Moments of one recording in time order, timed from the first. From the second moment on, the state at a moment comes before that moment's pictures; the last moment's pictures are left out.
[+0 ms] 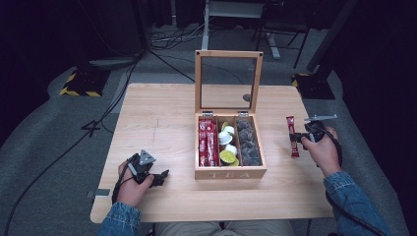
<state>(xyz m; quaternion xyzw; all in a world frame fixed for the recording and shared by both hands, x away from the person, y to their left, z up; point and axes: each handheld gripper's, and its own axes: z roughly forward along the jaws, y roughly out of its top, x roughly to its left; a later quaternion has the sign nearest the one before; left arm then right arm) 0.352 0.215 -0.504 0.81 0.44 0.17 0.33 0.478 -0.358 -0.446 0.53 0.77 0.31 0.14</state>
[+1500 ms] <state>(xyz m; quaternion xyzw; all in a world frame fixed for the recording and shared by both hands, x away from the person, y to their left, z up) 0.360 0.212 -0.504 0.82 0.44 0.17 0.33 0.465 -0.349 -0.385 0.46 0.74 0.45 0.22</state>
